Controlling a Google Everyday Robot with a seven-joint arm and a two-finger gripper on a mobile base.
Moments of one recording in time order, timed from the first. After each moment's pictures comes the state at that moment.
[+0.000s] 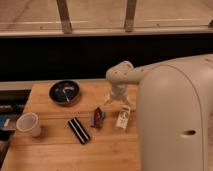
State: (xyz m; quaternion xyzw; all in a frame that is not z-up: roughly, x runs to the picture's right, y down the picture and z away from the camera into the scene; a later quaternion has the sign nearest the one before) arm 0.070 0.092 0.829 -0.21 0.23 0.69 0.65
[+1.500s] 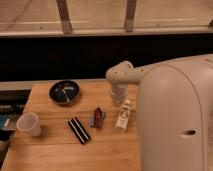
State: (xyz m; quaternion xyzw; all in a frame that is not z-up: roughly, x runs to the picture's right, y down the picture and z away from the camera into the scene) arm 0.070 0.092 0.829 -0.21 0.23 0.69 0.65
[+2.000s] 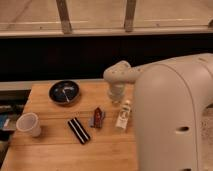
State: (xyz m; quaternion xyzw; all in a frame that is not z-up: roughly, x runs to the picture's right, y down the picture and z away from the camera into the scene) arm 0.052 0.093 0.836 -0.22 0.24 0.67 0.67
